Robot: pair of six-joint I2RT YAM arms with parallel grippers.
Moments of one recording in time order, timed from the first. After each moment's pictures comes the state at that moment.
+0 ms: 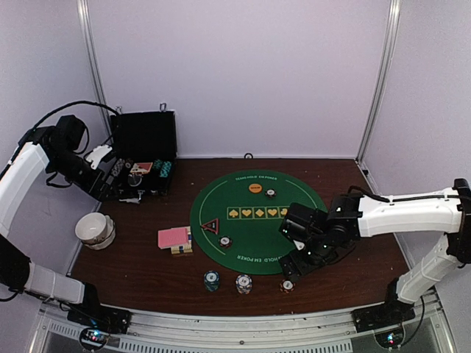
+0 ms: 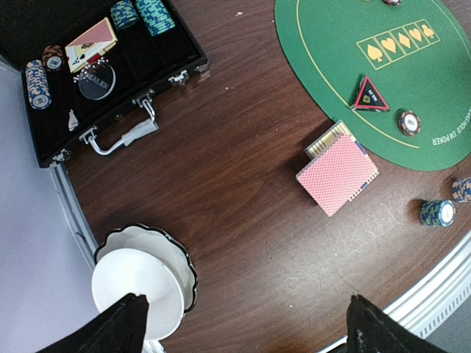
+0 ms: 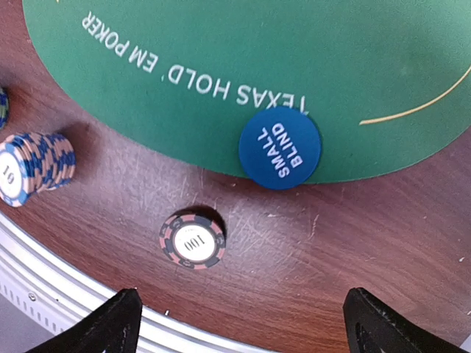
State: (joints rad) left arm -0.03 1.27 1.40 -1.26 0.24 0.43; right arm 1.09 1.47 1.05 -0.94 0.12 0.63
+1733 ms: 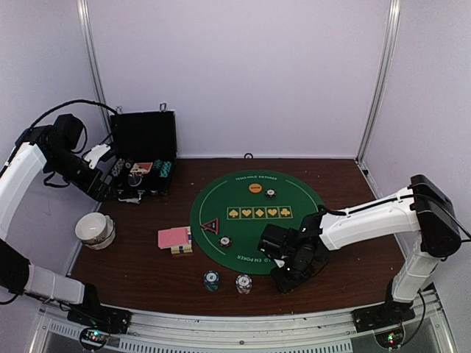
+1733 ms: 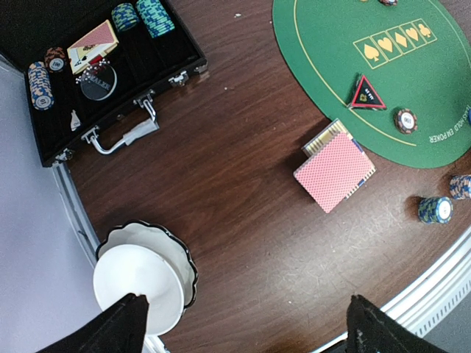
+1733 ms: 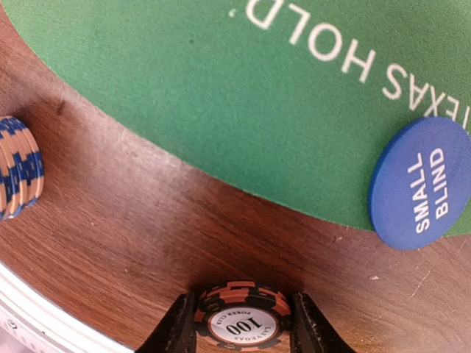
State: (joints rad) left arm -0.03 1.25 1.42 -1.28 0.24 0.44; right arm 1.12 1.72 1.02 -0.76 0.00 0.61
